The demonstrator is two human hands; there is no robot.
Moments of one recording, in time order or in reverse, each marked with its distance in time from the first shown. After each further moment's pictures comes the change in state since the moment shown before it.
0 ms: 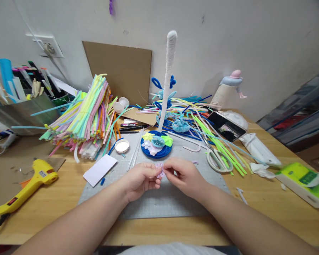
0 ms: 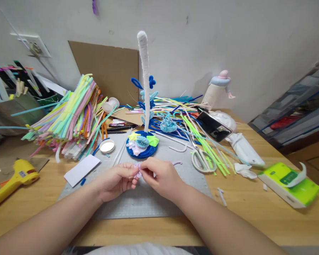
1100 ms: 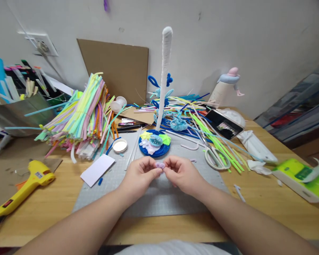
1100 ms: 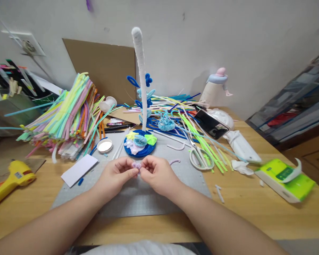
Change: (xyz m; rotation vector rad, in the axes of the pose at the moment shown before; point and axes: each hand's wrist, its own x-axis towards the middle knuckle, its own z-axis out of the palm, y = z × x) left_hand 0.000 -0.009 0.006 0.470 0.189 0.556; right_hand 0.005 -0.009 0.007 0.440 0.032 0.448
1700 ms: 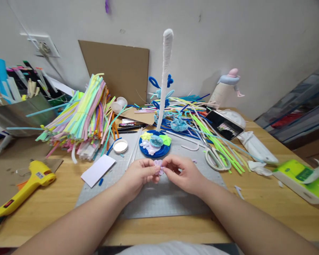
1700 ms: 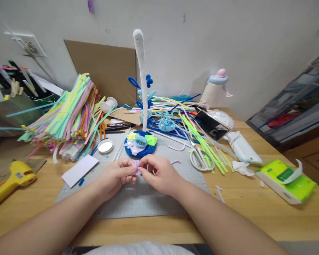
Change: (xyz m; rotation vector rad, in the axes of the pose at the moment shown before) left_hand 0.006 0.003 -0.005 -0.371 -0.105 -0.329; right_hand 0.002 0.005 -0.013 -0.217 -0.030 -0.308
